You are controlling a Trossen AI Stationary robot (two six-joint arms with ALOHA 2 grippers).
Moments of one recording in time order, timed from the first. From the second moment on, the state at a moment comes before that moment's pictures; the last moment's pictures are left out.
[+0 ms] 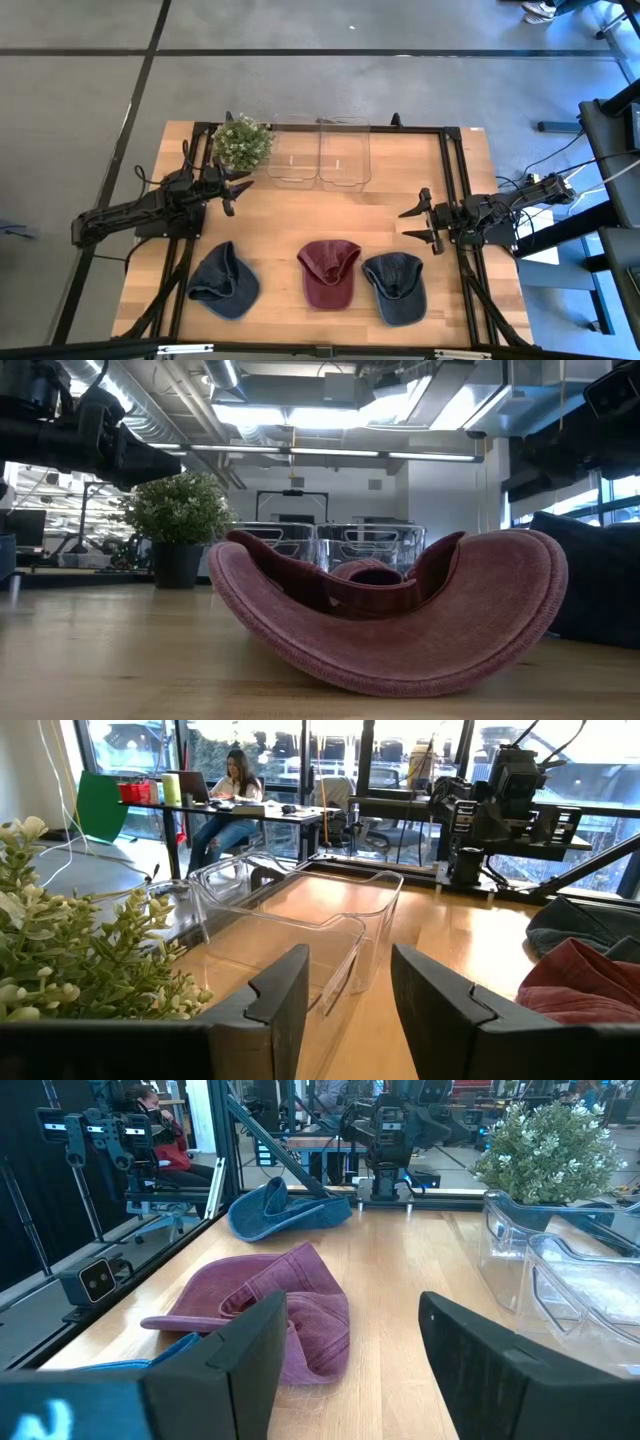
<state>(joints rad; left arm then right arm) 0.34 0.03 0.01 0.02 -0.04 -0.07 0.31 0.12 0.01 0.05 0.18 0.02</state>
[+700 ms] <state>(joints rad) 0.34 0.03 0.01 0.02 -0.04 -0.07 0.31 0.12 0.01 0.44 0.62 0.36</state>
